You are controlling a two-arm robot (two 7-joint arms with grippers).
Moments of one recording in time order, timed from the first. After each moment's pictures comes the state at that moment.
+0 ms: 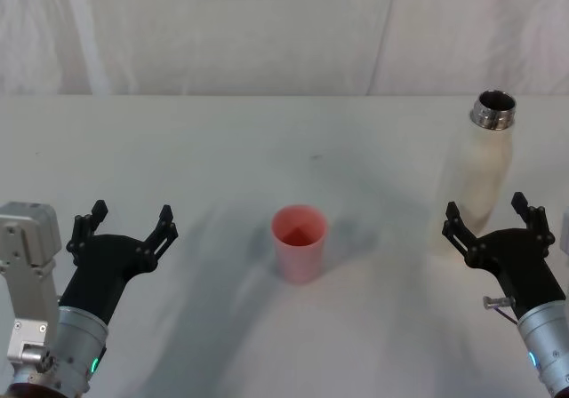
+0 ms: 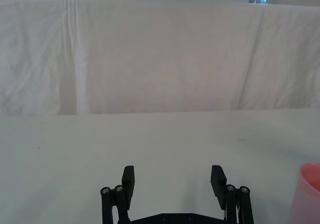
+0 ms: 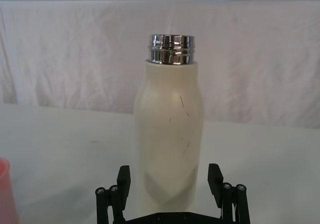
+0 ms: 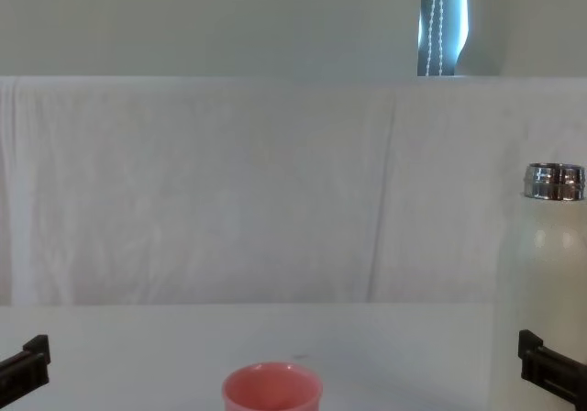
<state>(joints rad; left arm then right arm) 0.27 0.24 0.04 -1.85 -0.25 -0.02 -0.02 -0.17 0.07 -0.14 -1.74 0.03 -0.08 0.06</state>
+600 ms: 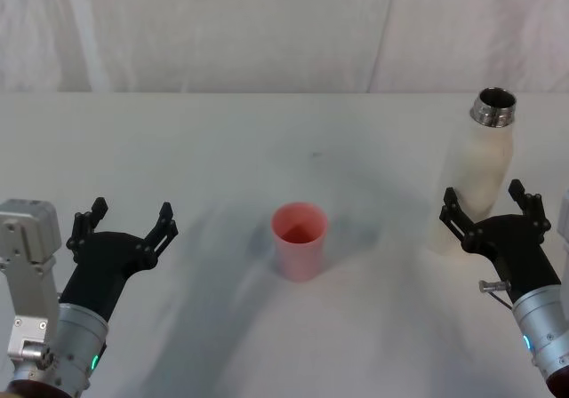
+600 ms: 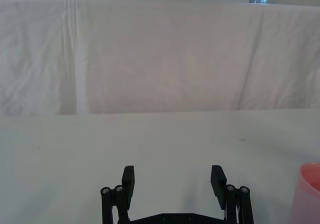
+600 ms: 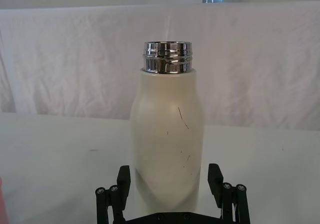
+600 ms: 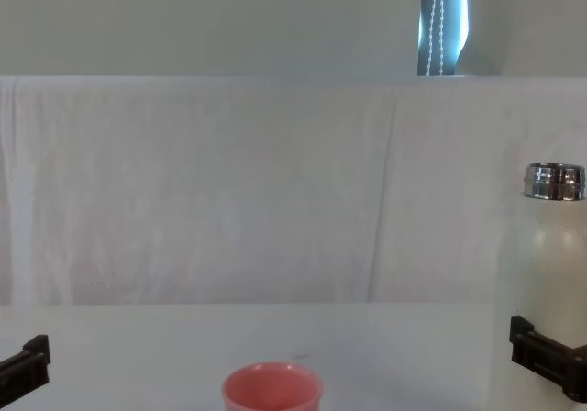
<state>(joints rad) 0.27 0.24 0.04 -1.85 -0.25 -0.02 -0.02 -0.12 0.04 -0.13 -1.70 0.03 -0.08 0.07</state>
